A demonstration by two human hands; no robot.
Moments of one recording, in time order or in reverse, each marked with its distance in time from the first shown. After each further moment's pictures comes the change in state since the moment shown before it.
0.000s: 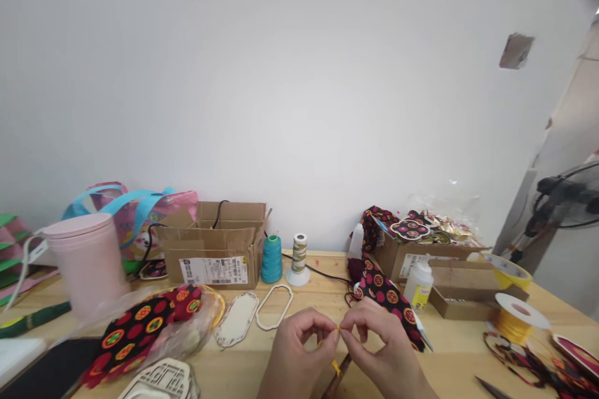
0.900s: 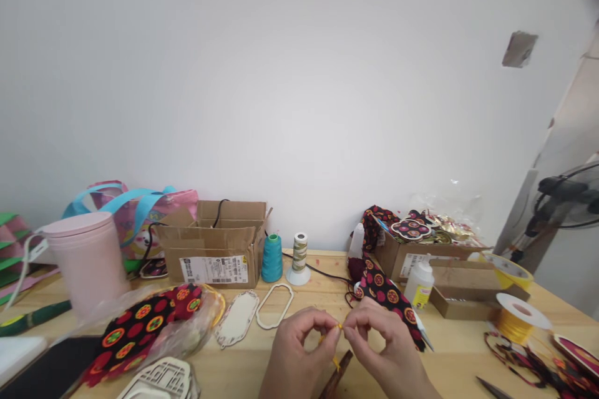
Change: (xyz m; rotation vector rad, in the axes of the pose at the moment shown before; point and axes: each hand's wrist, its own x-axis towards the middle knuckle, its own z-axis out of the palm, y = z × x) left_hand -0.001 -0.004 0.000 0.079 0.049 0.138; right_hand -0.001 -0.003 -0.004 0.070 -0.007 0.051
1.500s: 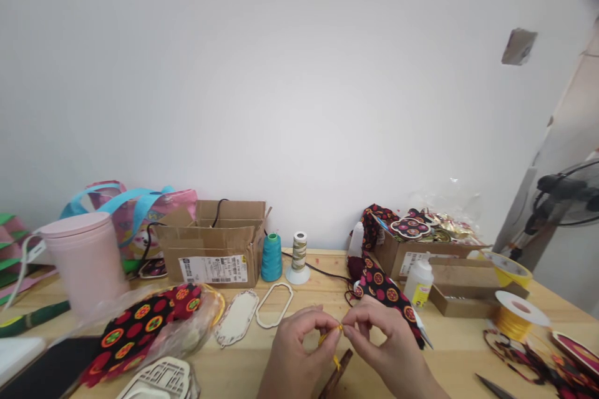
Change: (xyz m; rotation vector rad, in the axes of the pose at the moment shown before) left_hand -0.001 0.008 -0.003 0.185 -0.015 0.102; right_hand 0.001 0.007 -0.002 -0.023 -0.051 0.028
